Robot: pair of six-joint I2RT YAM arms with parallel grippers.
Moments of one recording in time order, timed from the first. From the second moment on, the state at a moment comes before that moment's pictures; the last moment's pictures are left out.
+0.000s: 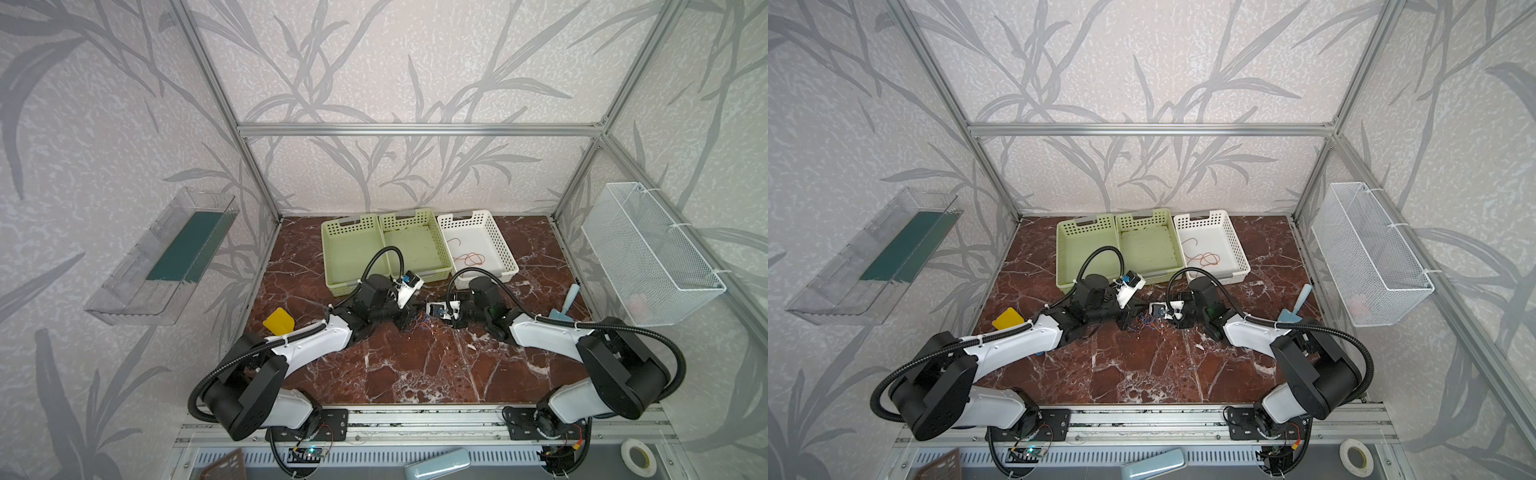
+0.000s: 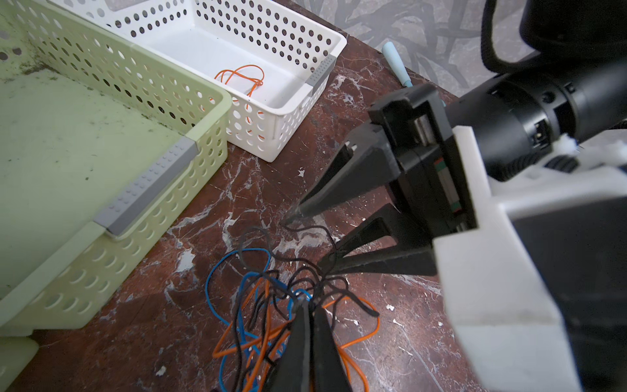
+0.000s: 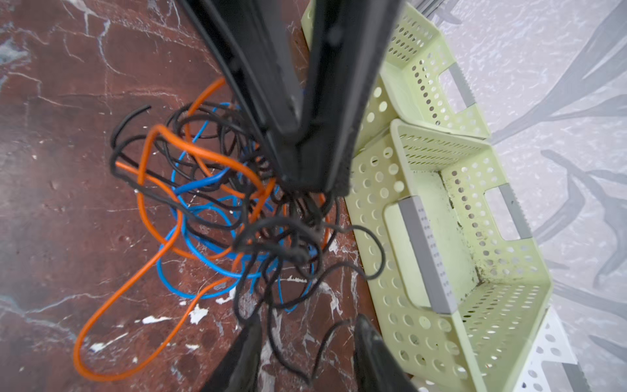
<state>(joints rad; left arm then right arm) -0.65 1.39 0.67 0.17 0.40 0.00 0.59 1.50 0.60 0.31 -0.36 -0.96</state>
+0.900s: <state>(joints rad) -0.64 1.43 0.58 0.36 0.22 -0.10 0.60 1.25 0.64 0.04 -0.23 -0.87</state>
